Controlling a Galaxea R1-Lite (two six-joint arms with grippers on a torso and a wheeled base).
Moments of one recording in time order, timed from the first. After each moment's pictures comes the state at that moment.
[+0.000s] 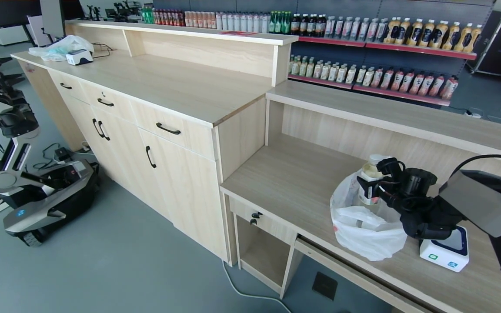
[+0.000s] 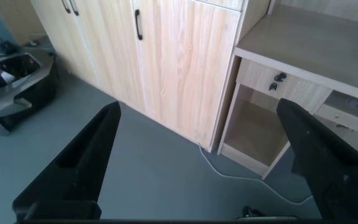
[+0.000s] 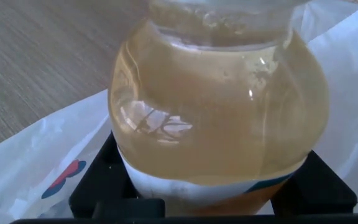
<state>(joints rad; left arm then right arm) 0.00 0.00 0.00 0.00 -0.02 0.00 -0.09 2.60 -1.32 -1.21 0.19 -0.21</state>
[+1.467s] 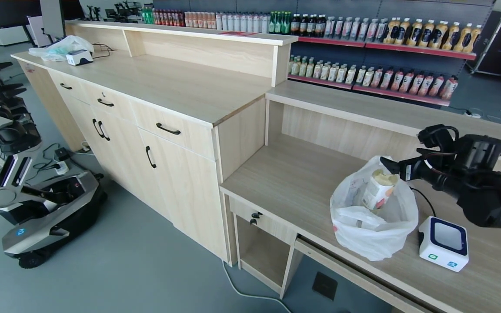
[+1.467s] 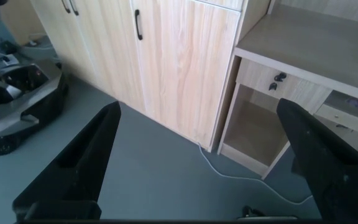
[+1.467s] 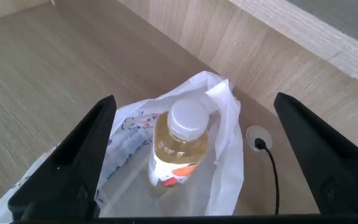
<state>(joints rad) 0.00 0.00 0.00 0.00 -0.02 0.00 -0.13 2.05 -0.92 -1.04 0.19 -0.28</state>
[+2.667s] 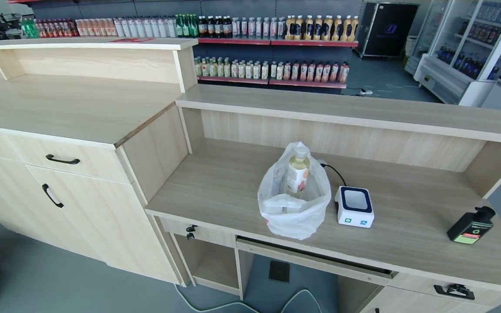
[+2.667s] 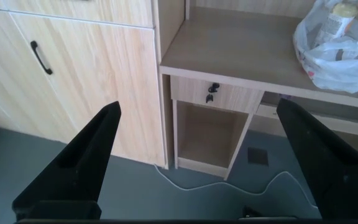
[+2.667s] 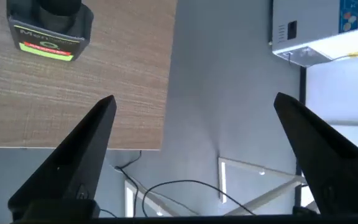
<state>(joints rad) 0.00 0.00 0.00 0.00 -0.02 0.00 -0.79 1.88 -0.88 -0.50 0.10 -0.83</state>
